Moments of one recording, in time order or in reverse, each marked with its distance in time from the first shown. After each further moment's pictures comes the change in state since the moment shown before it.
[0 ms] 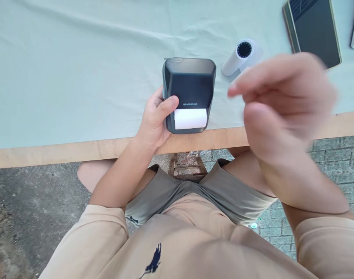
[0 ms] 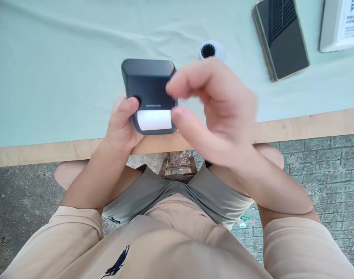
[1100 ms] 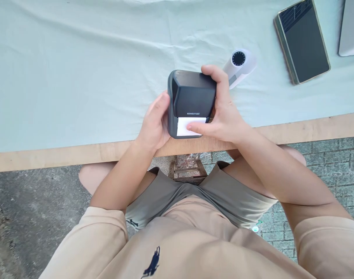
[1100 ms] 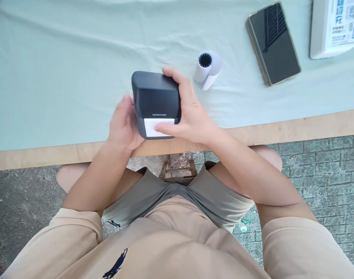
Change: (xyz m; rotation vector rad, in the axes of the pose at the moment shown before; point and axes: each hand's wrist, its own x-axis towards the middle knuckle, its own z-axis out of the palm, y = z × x) left_hand -0.001 0.000 0.006 -0.031 0.017 0.000; right_hand 0.024 0.064 0.034 0.075 -0.196 -0.076
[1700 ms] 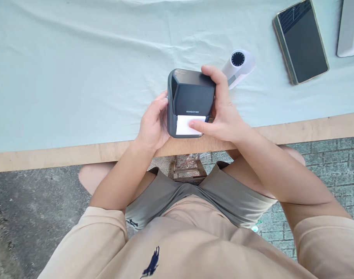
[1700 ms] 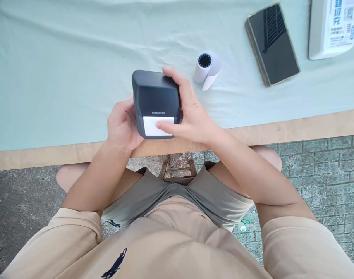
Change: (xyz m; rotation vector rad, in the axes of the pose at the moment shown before) left_hand 0.003 0.004 0.000 -0.065 -0.069 0.013; right_hand -0.003 0.003 -0.002 0.026 -0.023 0.020
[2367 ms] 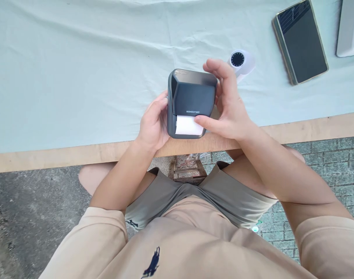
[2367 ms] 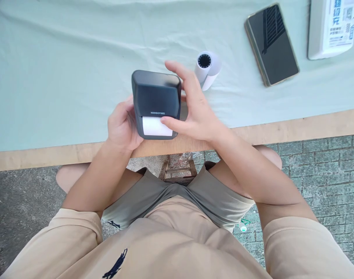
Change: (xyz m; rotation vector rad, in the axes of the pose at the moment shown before) left_hand 0.000 -0.001 -0.004 0.002 0.002 0.015; right_hand 0.001 -0.001 -0.010 -0.075 0.035 -0.051
